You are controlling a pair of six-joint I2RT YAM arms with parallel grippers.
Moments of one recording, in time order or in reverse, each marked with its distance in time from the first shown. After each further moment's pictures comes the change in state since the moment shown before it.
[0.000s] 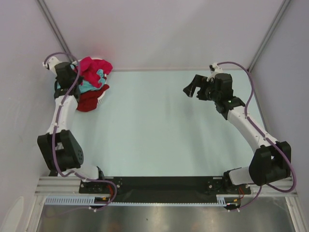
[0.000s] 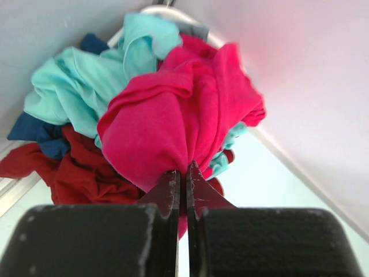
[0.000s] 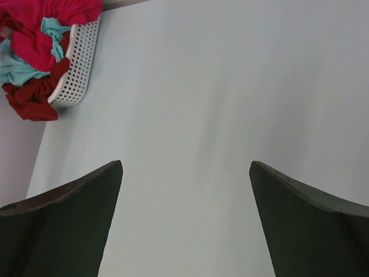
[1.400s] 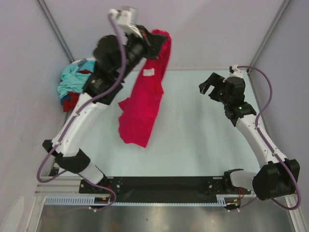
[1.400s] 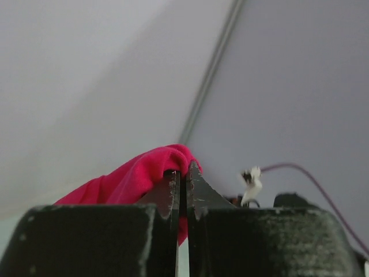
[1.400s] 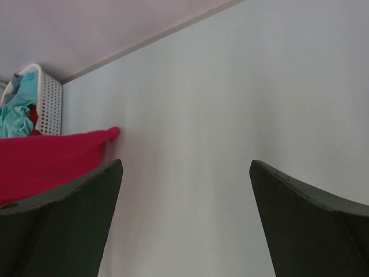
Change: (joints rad) left arm -0.911 0.005 0.831 -0.177 0.172 0.220; right arm -0.072 -0.153 -0.070 -0.040 0.235 0.087
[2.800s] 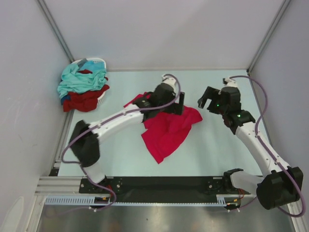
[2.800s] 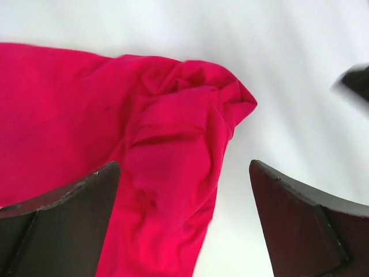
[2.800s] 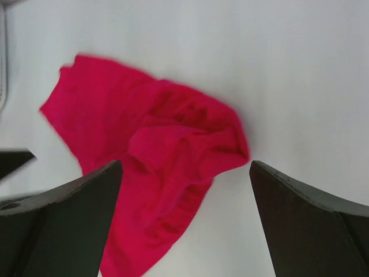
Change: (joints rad) left arm -0.157 0.189 -0.690 -0.048 -0.118 -0.127; right arm 0.029 -0.105 -0.111 -0.166 0.061 -0.057
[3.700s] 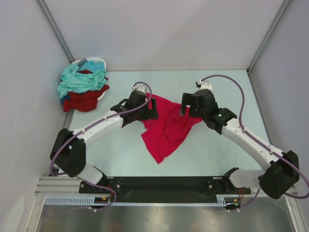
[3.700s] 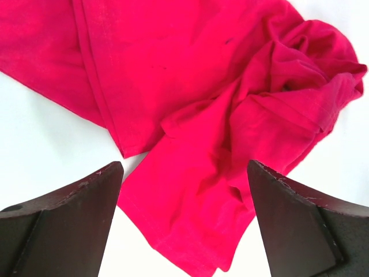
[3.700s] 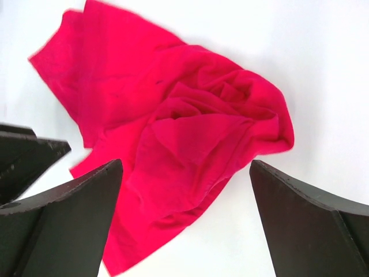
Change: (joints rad) left arm 0.239 -0.244 -0.388 -0.009 0.082 -0.138; right arm 0.371 0.130 0.108 -0.081 0.203 -0.035
